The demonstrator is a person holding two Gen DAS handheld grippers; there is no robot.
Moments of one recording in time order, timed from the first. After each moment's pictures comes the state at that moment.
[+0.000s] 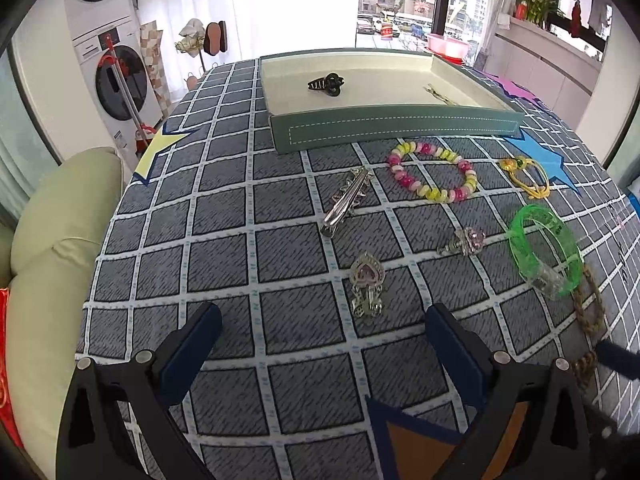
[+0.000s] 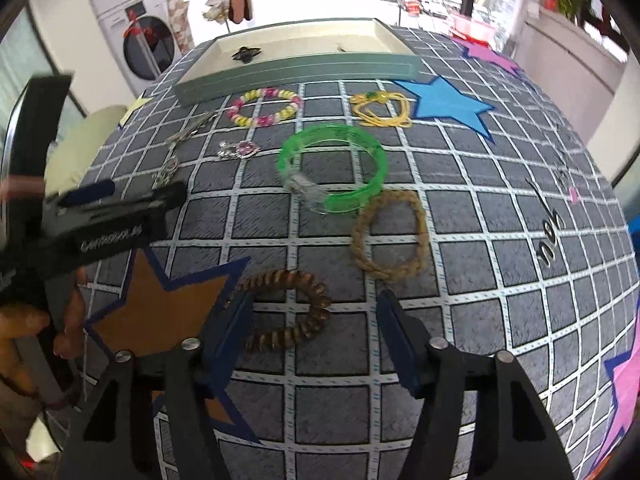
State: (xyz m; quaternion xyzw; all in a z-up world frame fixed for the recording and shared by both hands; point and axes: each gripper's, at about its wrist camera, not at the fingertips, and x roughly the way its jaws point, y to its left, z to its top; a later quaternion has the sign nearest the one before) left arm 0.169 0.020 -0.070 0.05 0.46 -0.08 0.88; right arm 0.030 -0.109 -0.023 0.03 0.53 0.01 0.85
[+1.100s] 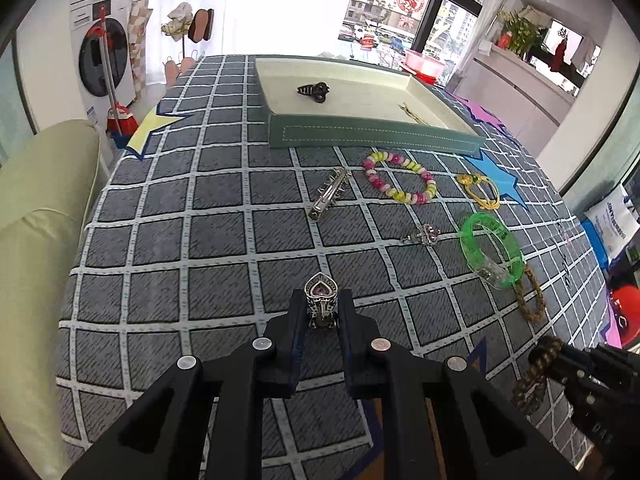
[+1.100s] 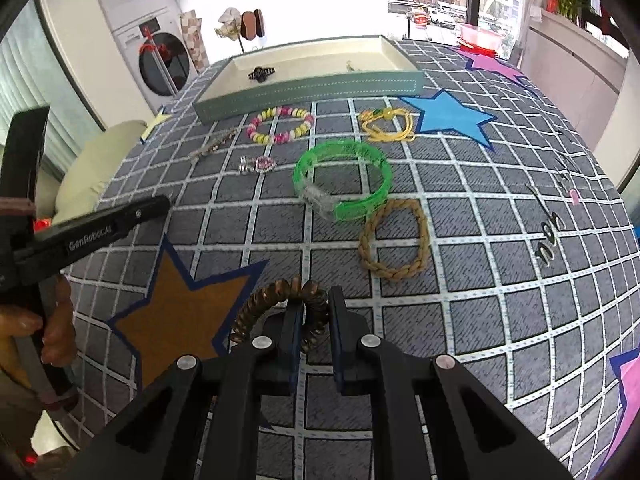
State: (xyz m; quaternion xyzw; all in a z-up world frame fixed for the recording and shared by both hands) left arm 0.145 0.051 -0.053 -0.03 0.47 -0.15 0.87; right arm 0.018 -0.124 -0.004 0.07 0.50 0.03 0.86
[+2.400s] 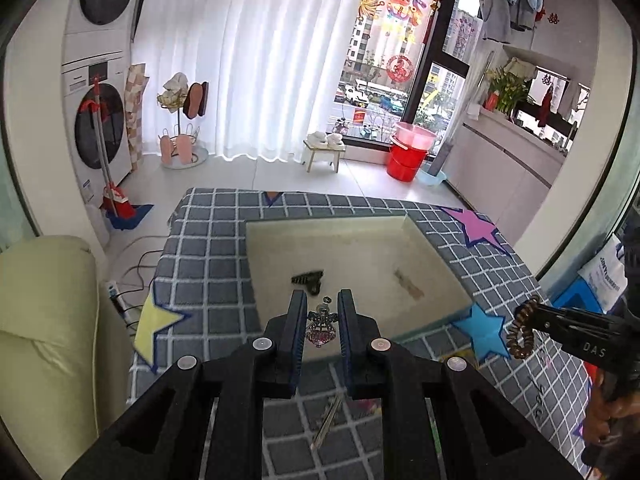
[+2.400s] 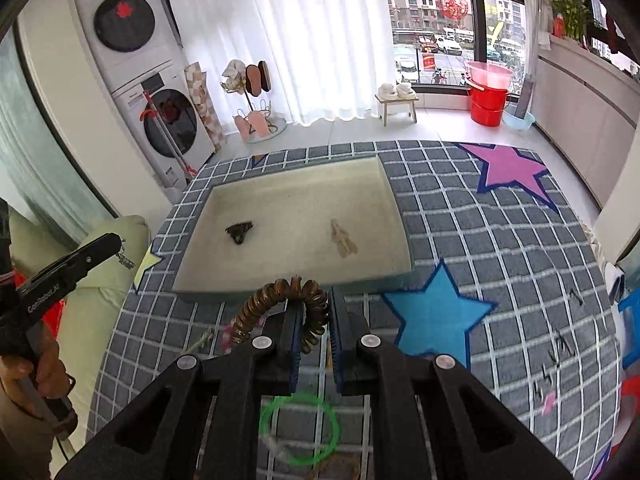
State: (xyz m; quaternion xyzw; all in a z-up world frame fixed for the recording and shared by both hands) left arm 0.267 0.043 0.060 -0.05 0.35 -0.16 0.92; right arm 0.199 -0.188 0.084 0.09 0.43 0.06 0.89
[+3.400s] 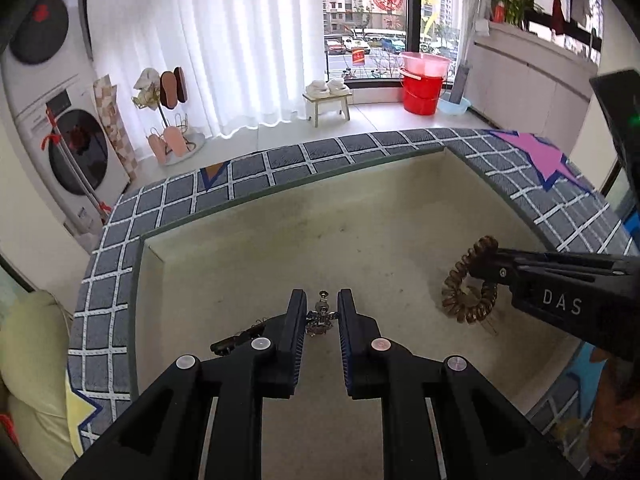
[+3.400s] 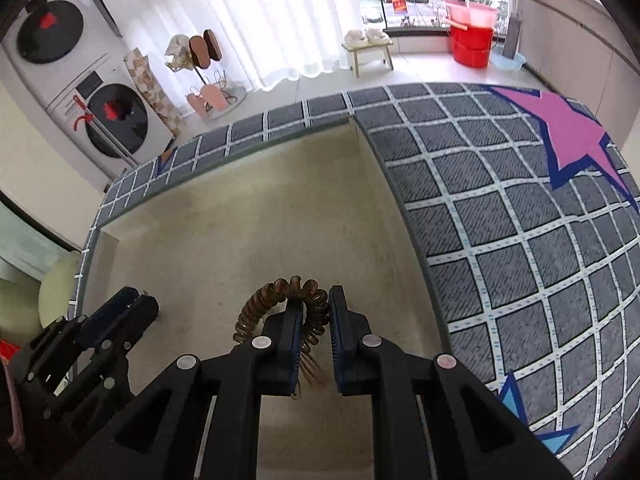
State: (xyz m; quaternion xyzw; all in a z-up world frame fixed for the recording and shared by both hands) left arm 0.387 -0.077 -0.043 0.09 0.42 -0.12 0.90; right arm 0.360 -0.209 -0.035 0.13 0.51 0.01 0.85
